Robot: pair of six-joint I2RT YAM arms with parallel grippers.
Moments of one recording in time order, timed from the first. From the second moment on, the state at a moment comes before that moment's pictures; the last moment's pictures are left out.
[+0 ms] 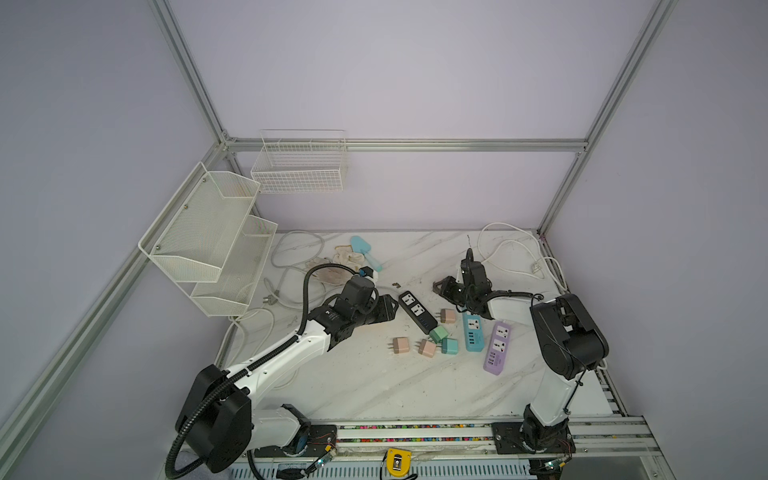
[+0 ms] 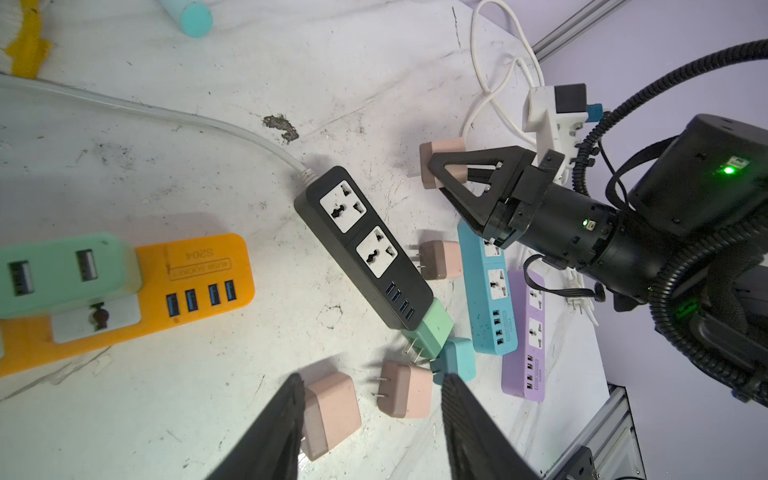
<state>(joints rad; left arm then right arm) -0.60 1.30 0.90 -0.29 0.09 -0.70 0.37 1.83 0.95 0.21 -0.25 0.83</state>
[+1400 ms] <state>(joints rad) -0.54 1.16 0.86 -0.35 0.07 -0.70 0.40 1.78 1.03 -0.09 -0.03 0.76</state>
